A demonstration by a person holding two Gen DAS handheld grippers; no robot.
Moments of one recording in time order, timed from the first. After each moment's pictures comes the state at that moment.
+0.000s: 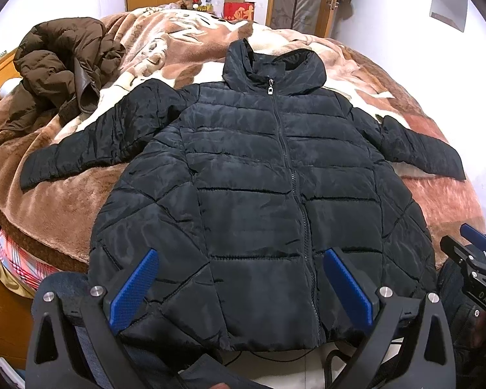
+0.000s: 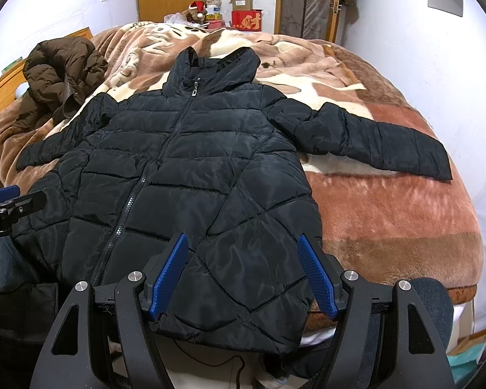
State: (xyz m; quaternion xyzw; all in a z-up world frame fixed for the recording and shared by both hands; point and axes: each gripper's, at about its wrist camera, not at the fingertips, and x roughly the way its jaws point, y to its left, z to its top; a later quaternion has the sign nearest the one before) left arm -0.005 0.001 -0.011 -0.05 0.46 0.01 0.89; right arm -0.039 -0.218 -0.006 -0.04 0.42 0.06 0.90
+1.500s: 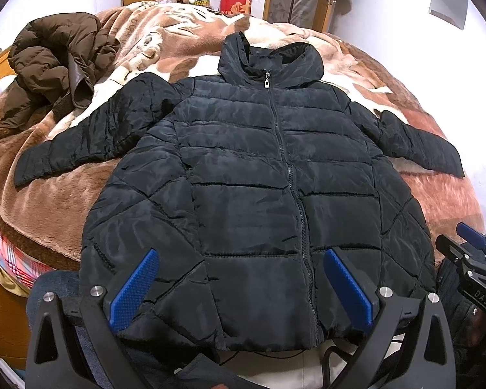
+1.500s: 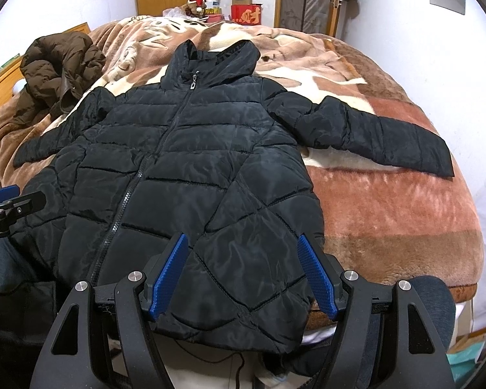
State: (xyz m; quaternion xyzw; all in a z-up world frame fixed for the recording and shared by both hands) left arm -0.001 -0.003 -0.017 -0.05 0.47 0.00 0.88; right arm -0.034 -0.217 -0.016 -0.05 0.44 0.06 0.90
